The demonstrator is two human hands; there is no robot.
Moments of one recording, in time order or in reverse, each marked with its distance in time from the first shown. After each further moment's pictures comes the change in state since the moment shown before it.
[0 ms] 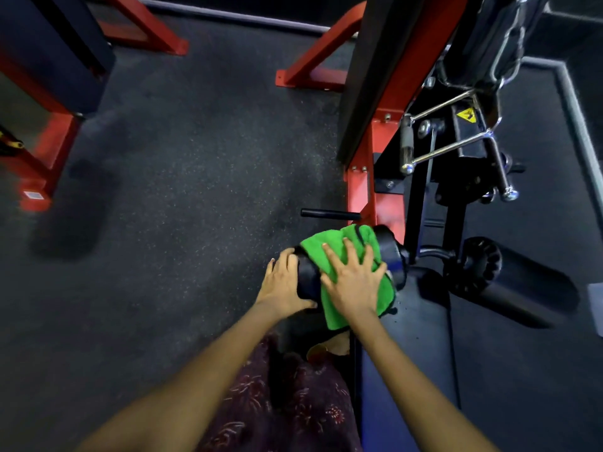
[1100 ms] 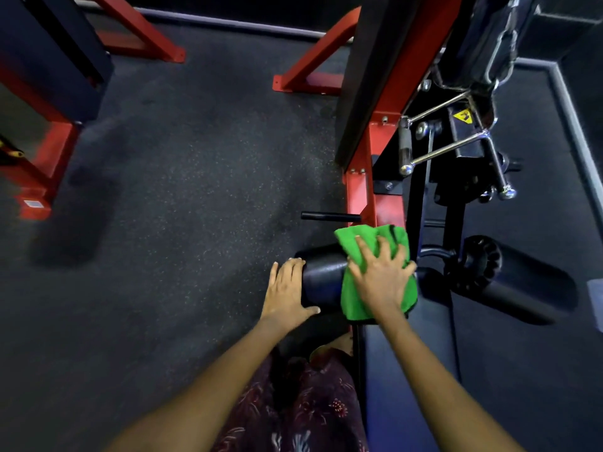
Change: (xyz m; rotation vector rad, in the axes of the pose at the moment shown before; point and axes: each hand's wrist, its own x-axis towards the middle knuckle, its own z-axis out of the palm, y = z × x) left_hand -0.015 -0.003 0.015 0.053 0.079 0.060; right_hand 0.011 0.033 0.002 0.010 0.150 0.163
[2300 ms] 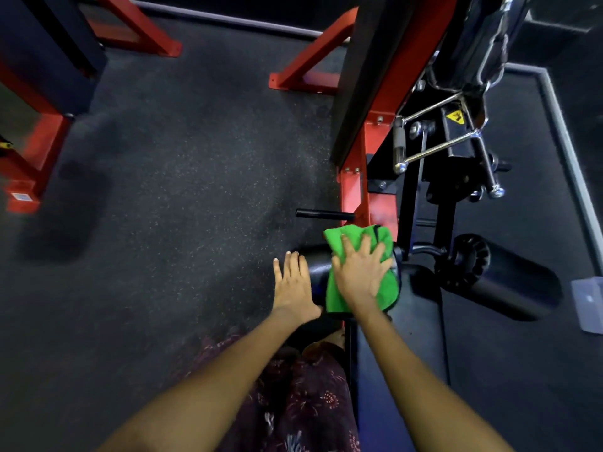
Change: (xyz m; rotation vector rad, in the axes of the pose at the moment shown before) left_hand 0.006 0.035 0.000 0.250 -0.133 -0.110; right_hand 0.001 -0.027 0.001 -0.019 -0.070 0.066
